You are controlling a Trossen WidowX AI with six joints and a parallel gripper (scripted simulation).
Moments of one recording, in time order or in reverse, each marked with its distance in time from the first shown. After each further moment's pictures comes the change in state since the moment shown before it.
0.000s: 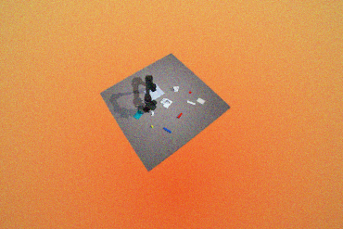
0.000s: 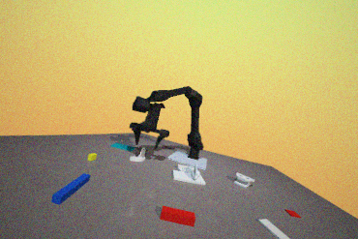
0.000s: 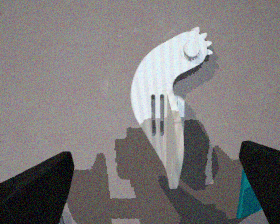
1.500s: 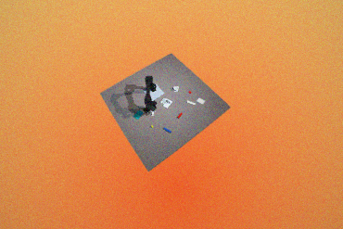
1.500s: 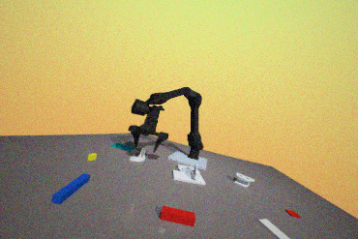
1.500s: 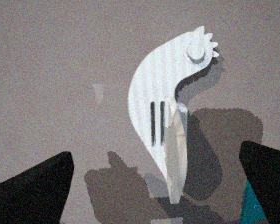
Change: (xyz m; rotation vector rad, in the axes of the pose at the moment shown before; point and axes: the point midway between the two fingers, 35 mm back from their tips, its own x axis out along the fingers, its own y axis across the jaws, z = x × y) arm 0.014 -0.001 0.001 0.000 0.000 0.000
